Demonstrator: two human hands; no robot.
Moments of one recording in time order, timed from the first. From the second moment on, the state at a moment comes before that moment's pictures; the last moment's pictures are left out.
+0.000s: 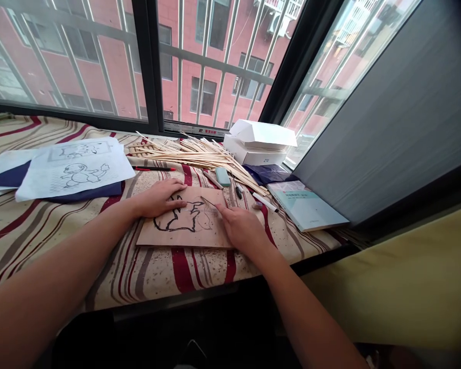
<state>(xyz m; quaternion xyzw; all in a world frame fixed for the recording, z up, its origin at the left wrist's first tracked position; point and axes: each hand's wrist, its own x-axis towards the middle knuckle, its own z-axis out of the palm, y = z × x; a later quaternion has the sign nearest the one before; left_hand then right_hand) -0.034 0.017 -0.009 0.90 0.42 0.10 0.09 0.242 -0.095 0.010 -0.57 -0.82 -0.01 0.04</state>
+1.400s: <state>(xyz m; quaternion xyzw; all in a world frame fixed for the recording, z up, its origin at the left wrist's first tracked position) -0.024 -0.001 -0.006 0.87 0.48 0.06 0.04 0.208 -0.153 0.022 -0.67 -0.75 -0.01 -0.02</state>
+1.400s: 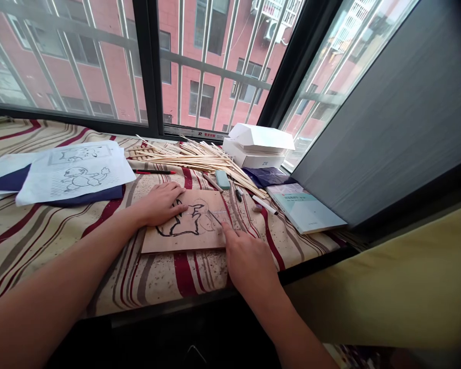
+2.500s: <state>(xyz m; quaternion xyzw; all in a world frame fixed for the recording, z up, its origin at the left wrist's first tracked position) -0.030 0.003 -0.007 0.88 0.47 0.06 0.05 0.266 -0.048 0.020 -0.51 -0.86 0.00 0.03</state>
